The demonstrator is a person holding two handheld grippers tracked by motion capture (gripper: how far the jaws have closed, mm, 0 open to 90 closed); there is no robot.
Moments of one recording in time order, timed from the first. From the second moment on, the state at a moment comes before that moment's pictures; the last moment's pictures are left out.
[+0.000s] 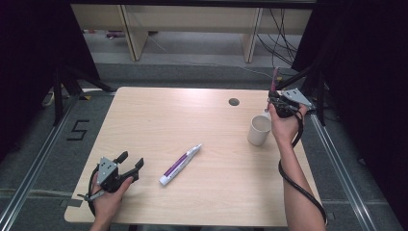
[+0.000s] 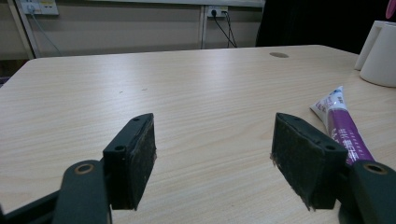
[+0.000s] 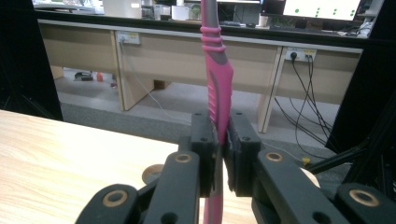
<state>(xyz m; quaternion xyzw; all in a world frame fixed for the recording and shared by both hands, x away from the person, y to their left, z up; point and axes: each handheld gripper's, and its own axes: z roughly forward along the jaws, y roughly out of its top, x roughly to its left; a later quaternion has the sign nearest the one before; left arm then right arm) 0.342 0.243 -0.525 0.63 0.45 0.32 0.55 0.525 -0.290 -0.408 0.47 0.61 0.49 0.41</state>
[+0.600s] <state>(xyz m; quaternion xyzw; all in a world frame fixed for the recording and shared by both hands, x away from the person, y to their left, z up) 0.342 0.242 -0.525 0.63 0.45 0.32 0.55 0.529 -0.285 -0.420 0.48 0.62 0.48 0.40</state>
